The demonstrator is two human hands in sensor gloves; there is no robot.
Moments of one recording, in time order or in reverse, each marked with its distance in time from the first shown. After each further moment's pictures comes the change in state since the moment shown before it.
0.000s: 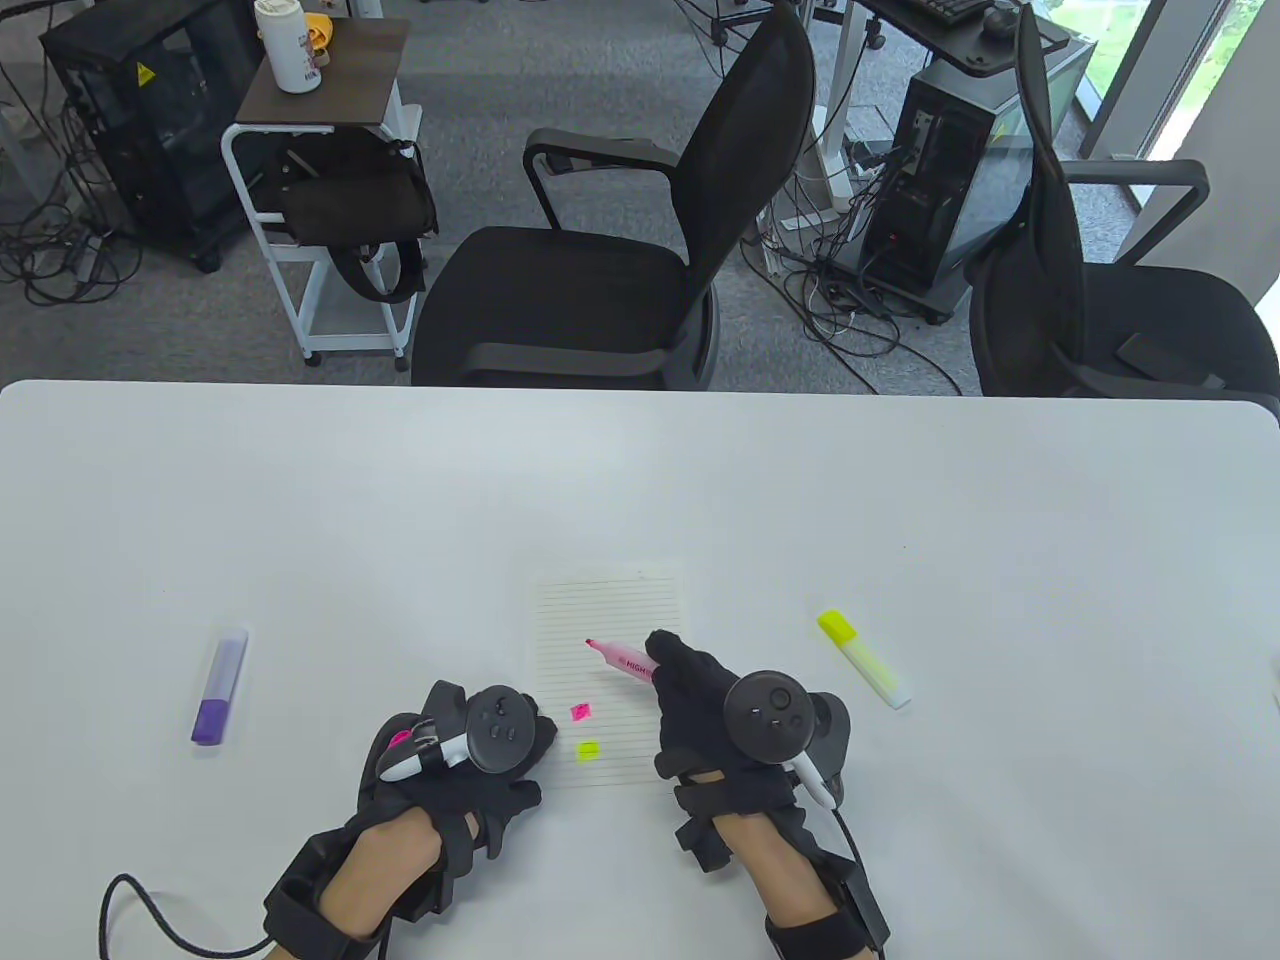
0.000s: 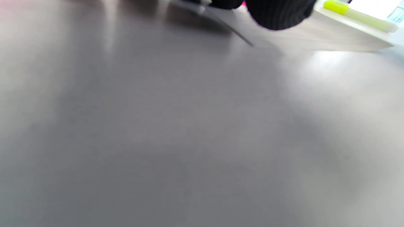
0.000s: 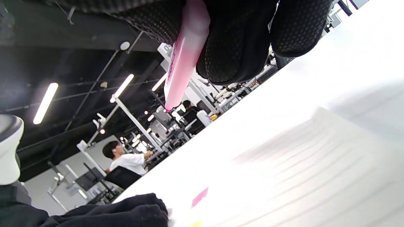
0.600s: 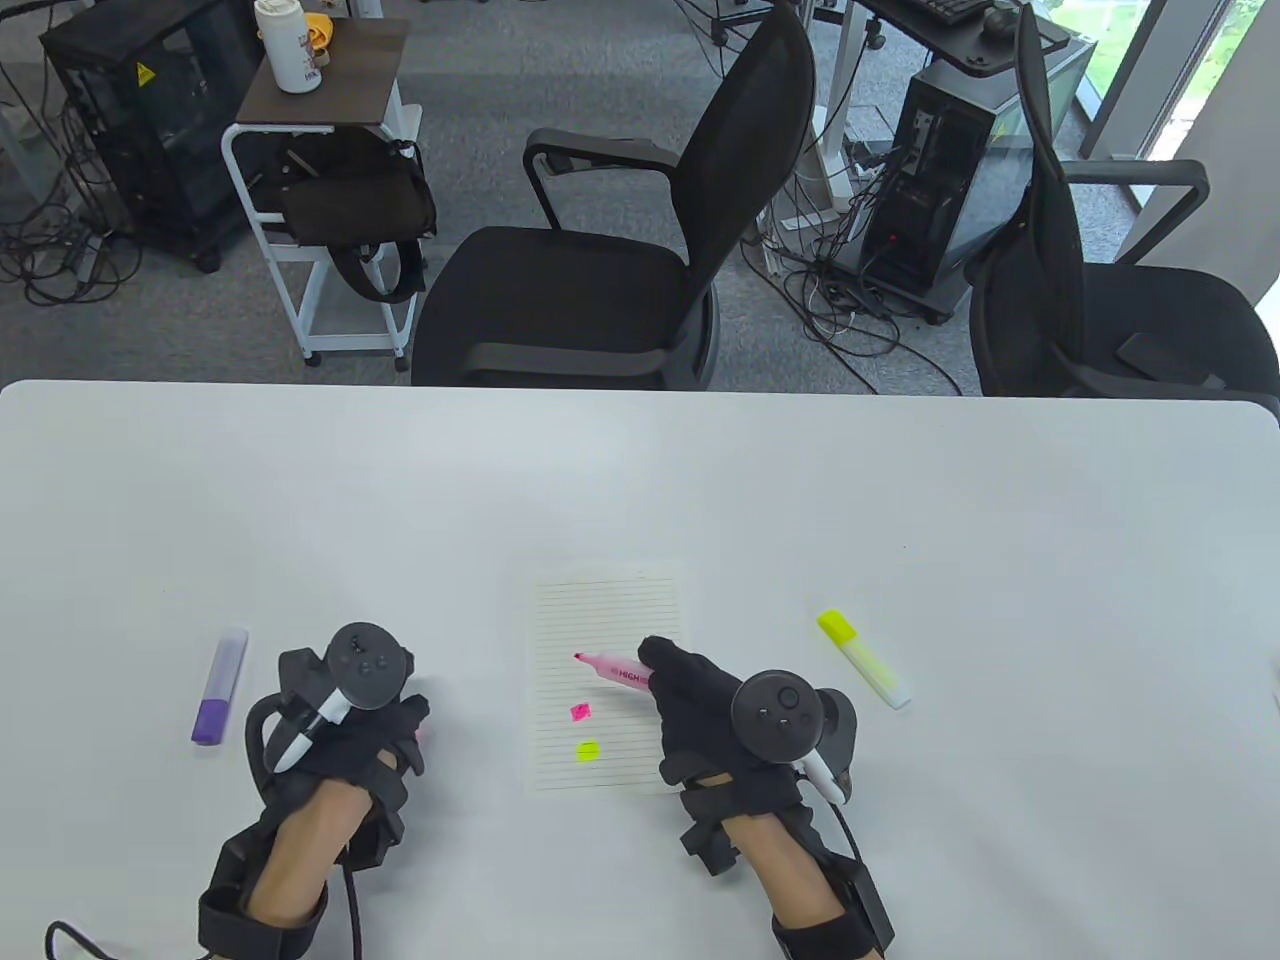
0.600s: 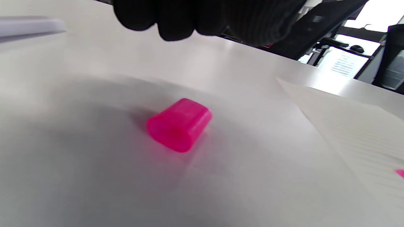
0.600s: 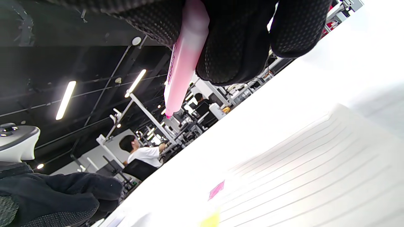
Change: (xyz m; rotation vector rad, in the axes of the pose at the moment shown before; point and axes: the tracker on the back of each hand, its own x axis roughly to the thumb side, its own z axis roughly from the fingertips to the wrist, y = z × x) left_hand -0.089 0.053 0.052 0.314 0.519 0.236; right_hand 0.001 -0.002 0.000 0.057 -0.054 -0.027
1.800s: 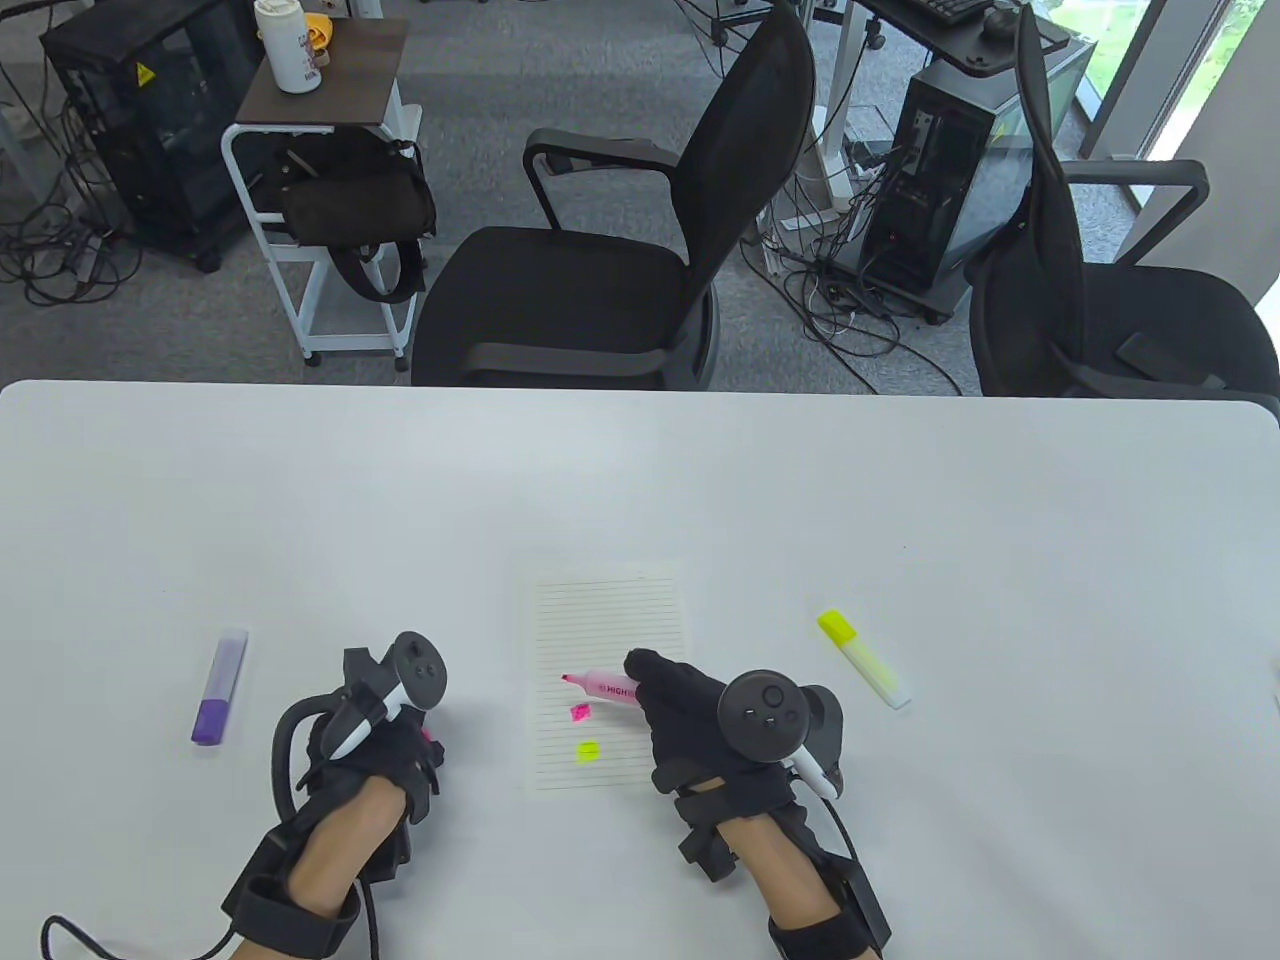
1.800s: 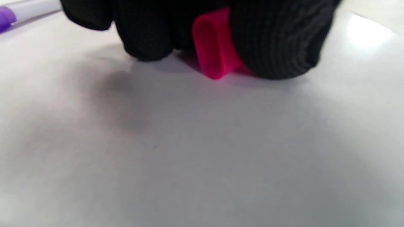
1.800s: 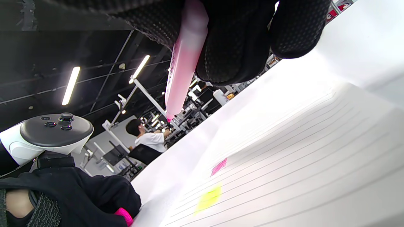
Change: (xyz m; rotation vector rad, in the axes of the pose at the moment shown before) left_hand 0.022 -0.039 -0.014 -0.146 0.074 -0.255; right_hand 0.005 0.008 -0.001 0.072 -0.024 0.006
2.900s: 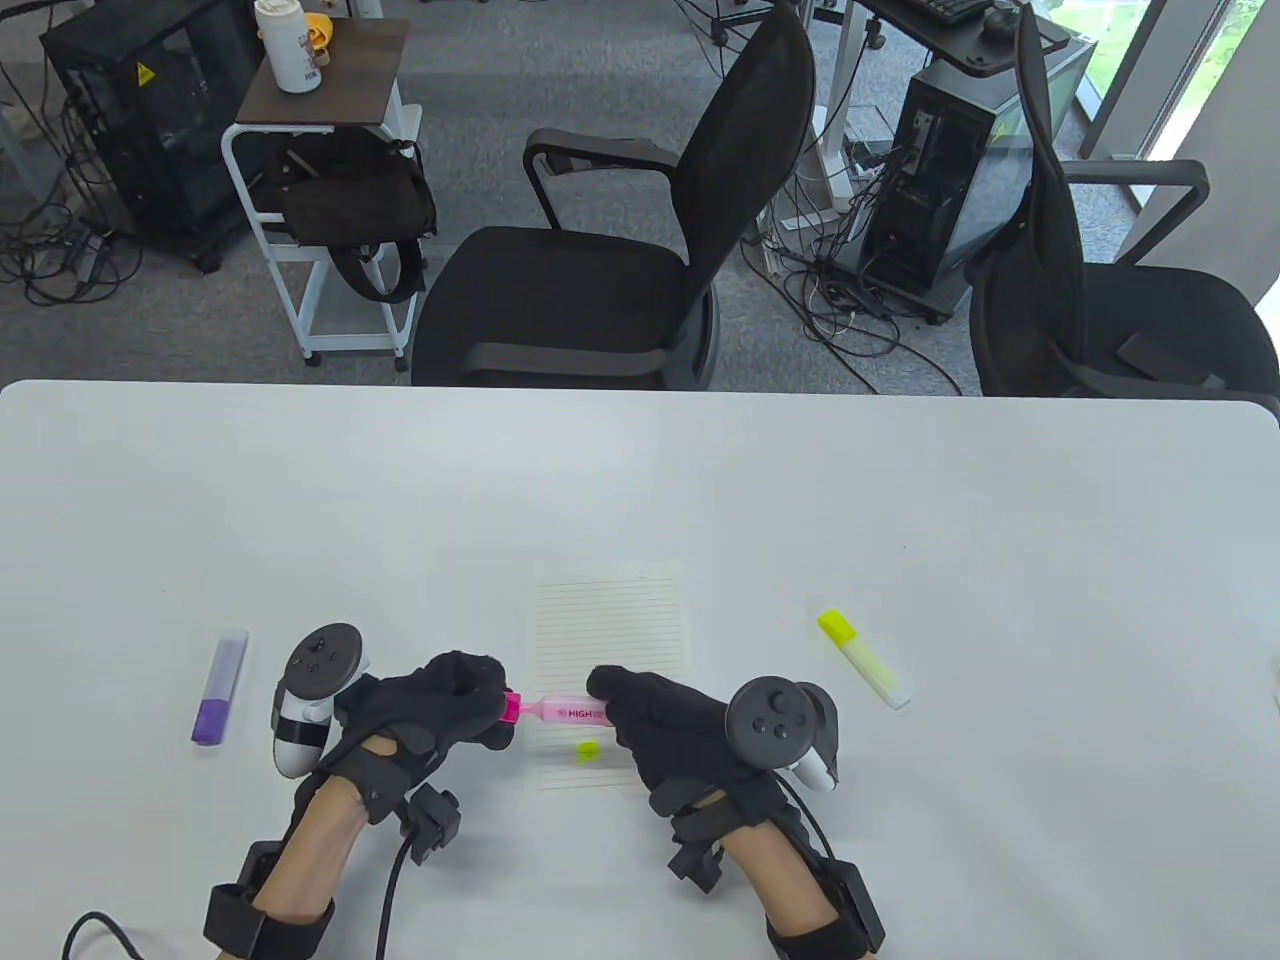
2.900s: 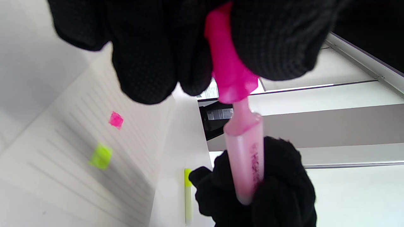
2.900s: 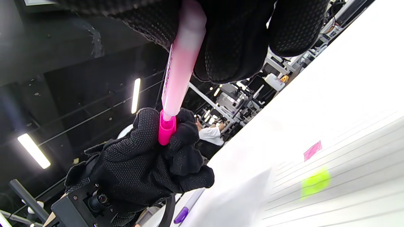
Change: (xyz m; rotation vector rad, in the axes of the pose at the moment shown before) left_hand 0.004 0.004 0.003 -0.176 -0.690 1.179; right_hand 0.016 0.005 0.000 0.074 -0.226 -0.220
